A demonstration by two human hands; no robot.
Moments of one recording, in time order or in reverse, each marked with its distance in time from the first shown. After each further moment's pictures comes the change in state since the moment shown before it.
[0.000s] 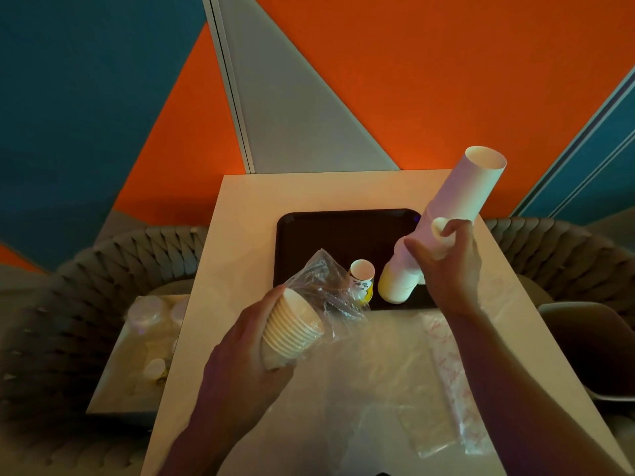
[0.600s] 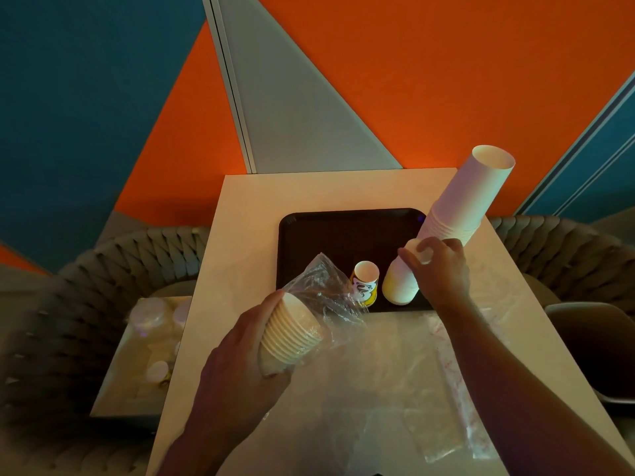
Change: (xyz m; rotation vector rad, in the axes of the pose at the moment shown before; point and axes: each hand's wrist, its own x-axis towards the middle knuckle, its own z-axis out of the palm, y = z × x) left_hand 0.003 -0.009 -0.004 0.026 -0.029 0.027; right_hand 0.015 0.031 0.029 -0.344 -0.099 0.028
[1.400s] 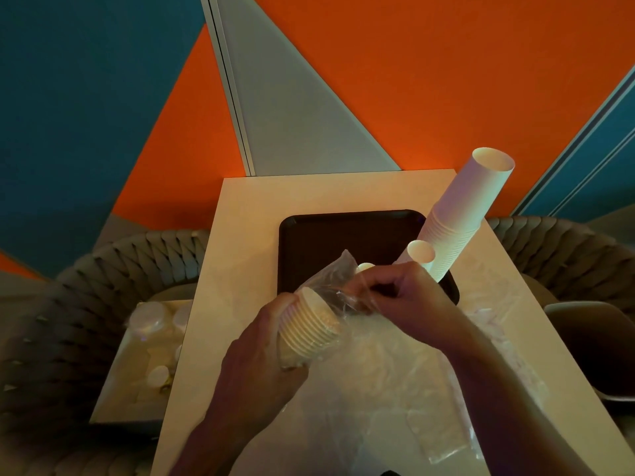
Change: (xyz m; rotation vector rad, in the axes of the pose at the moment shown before) left_hand 0.014 0.004 0.009 -0.074 -0.065 0.006; right_hand -0.073 -0.083 -0.055 0.551 -0.636 -0.377
